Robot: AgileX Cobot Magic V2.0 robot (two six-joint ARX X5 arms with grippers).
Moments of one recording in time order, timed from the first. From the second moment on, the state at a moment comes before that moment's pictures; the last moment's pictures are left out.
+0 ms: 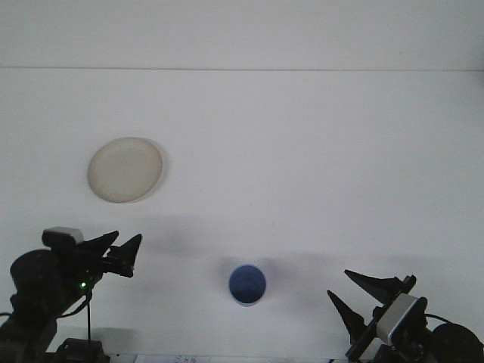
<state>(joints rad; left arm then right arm) -0.09 0.56 0.76 -0.57 0.39 -0.24 0.90 0.17 0.69 -0.75 0.09 0.07</state>
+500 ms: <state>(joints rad) -0.74 1.24 1.20 -0.84 0.31 -0.17 0.90 0.17 0.69 -0.75 0.09 0.06</state>
